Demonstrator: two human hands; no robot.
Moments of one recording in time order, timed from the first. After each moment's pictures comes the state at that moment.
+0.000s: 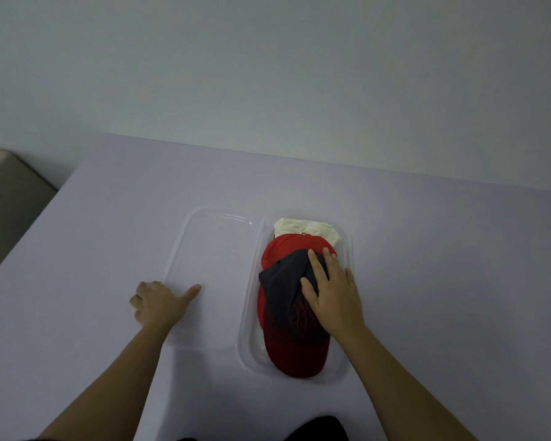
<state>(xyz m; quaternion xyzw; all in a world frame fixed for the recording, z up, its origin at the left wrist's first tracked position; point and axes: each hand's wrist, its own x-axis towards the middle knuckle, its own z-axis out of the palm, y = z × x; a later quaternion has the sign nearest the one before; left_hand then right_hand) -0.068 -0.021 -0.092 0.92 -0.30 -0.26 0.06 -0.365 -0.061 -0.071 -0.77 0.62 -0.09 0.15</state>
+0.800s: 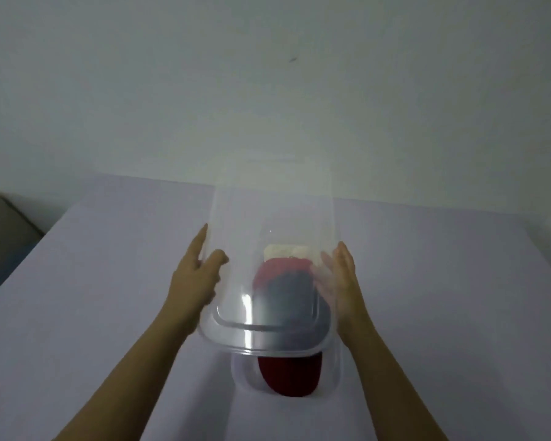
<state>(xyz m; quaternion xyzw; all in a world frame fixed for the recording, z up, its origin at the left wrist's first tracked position) -0.144 -0.033 0.063 0.67 -0.41 -0.43 0.46 -0.360 -0.047 0.048 -0.39 0.54 -0.48 0.57</state>
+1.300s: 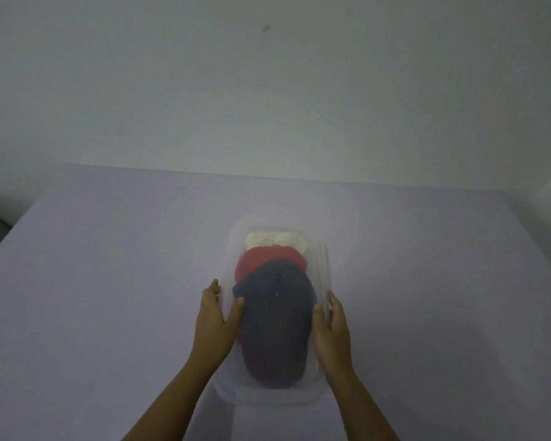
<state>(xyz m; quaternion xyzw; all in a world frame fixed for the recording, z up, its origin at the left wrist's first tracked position) -0.195 -0.006 -0.041 0.71 -0.47 -0.41 0.32 -0.381 0.003 -0.036 -0.40 0.72 -0.35 0.45</state>
